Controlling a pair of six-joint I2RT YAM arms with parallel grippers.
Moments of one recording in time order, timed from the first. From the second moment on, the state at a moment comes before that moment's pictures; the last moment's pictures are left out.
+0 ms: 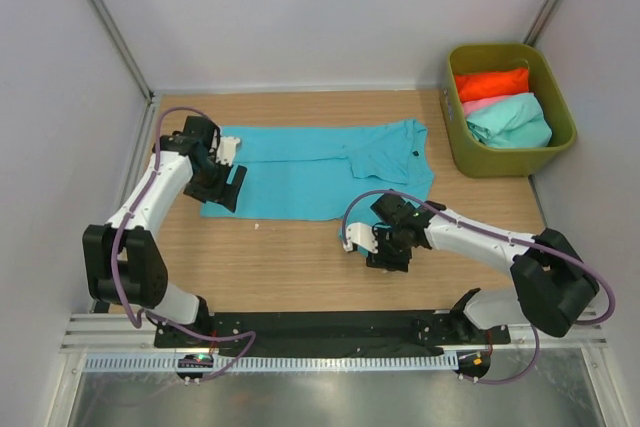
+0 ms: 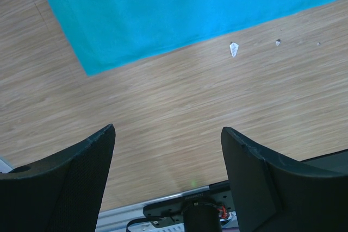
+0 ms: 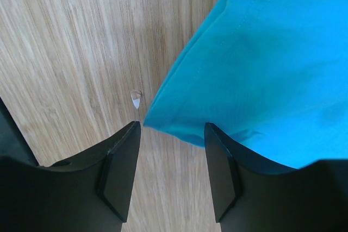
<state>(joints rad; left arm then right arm) -0.11 1.50 1.23 -1.01 0.11 0.21 0.71 1.34 0.71 -0.66 -0.20 -0.79</state>
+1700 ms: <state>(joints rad) 0.18 1.86 1.28 -1.00 0.20 0.16 0.73 1.35 0.71 -0.63 -0.12 -0.80</state>
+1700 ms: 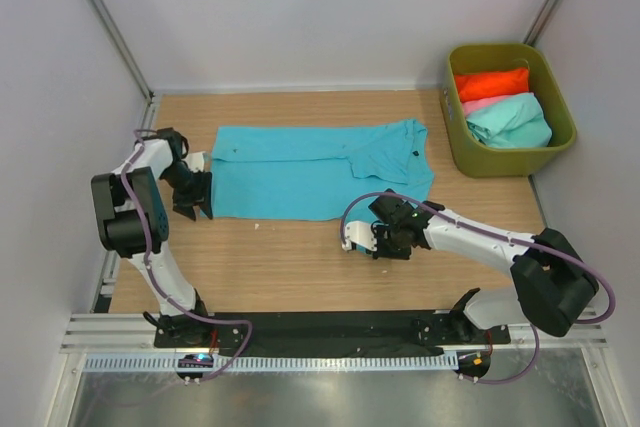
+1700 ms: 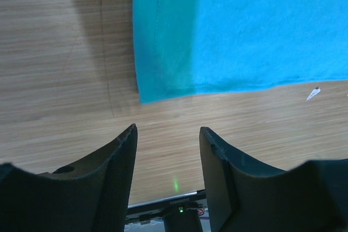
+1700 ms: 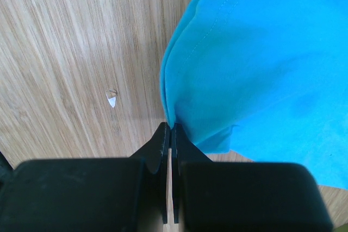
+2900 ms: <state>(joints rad) 0.20 1.89 1.35 -1.01 0.25 0.17 0.59 1.34 0.80 -0.66 -0.09 -0.79</state>
